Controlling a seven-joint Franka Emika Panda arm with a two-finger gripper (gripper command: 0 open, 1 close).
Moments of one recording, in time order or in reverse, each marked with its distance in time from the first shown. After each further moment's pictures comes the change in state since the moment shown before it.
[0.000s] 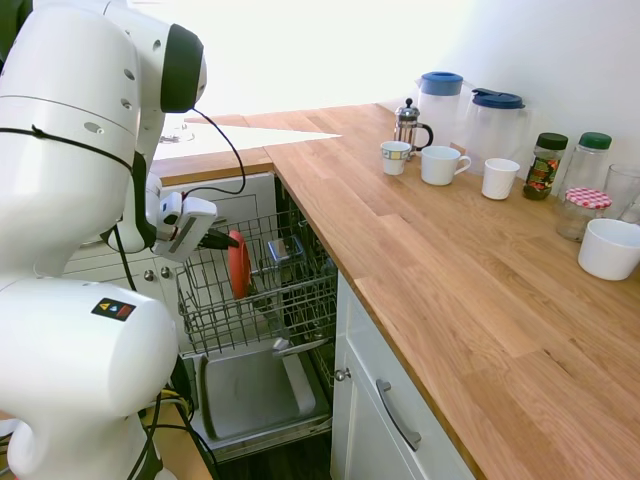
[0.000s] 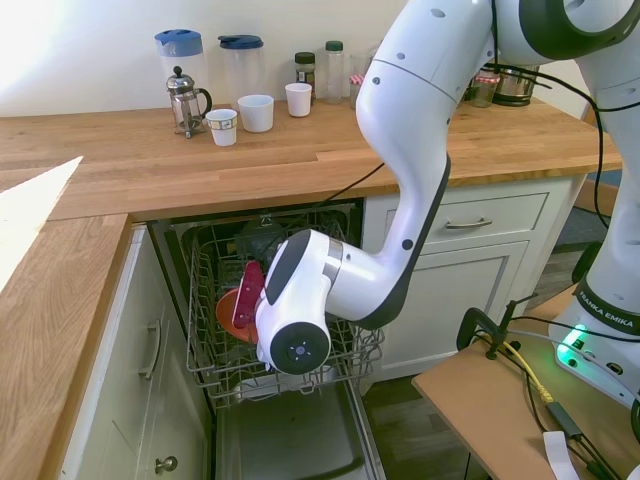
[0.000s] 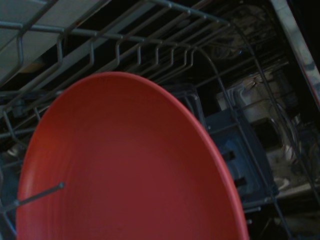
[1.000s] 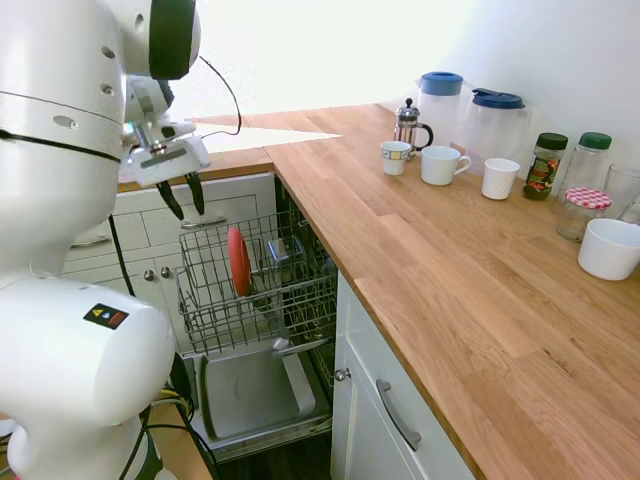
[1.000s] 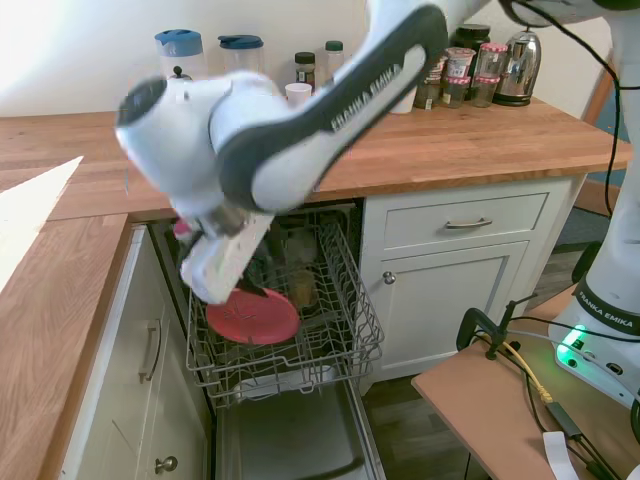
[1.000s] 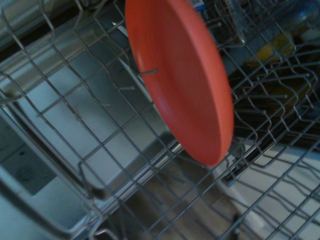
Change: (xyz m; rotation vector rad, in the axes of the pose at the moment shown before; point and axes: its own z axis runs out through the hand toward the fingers) arm 0.204 0.030 -0.073 -0.094 -0.891 0.208
